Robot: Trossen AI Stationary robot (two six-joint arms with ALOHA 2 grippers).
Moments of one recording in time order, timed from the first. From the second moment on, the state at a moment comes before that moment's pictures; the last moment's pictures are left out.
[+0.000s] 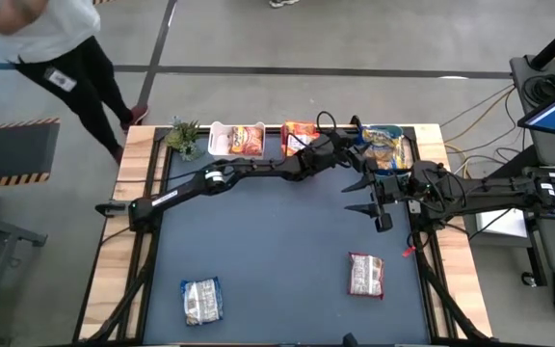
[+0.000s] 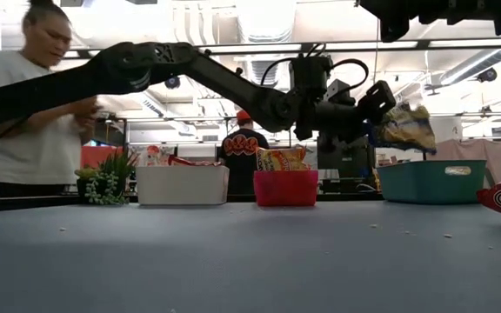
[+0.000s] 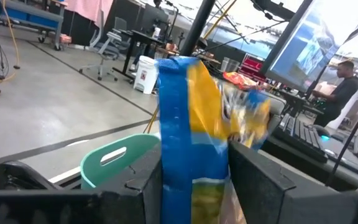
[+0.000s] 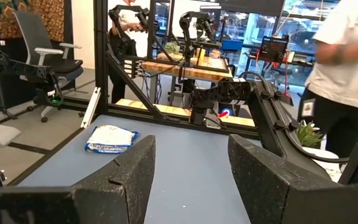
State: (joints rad) left arm 0.26 2.72 2.28 0.53 -0.21 -0.35; right arm -0.06 0.68 0.49 0.20 -0.24 -0.12
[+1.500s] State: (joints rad) left arm 0.26 2.71 2.33 0.23 -0.27 -0.18; right arm -0.06 0.68 0.49 0.19 -0.23 -0.14
